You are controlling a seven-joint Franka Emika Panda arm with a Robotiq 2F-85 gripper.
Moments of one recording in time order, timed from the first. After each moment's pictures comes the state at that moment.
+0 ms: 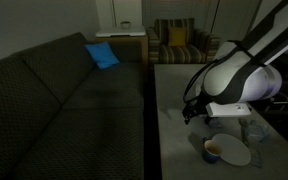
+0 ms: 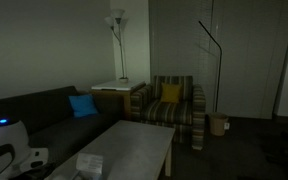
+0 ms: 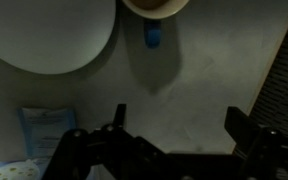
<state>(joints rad) 0.22 1.37 0.08 -1.40 0.14 2.89 0.12</state>
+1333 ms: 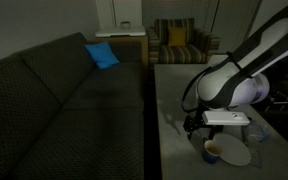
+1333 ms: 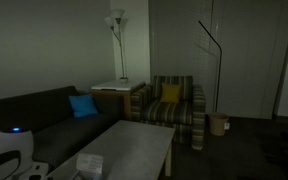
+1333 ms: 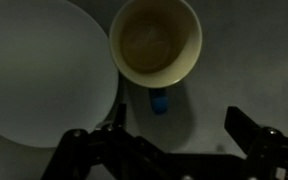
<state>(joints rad) 0.23 1.47 0.07 -1.23 0.14 2.61 0.23</state>
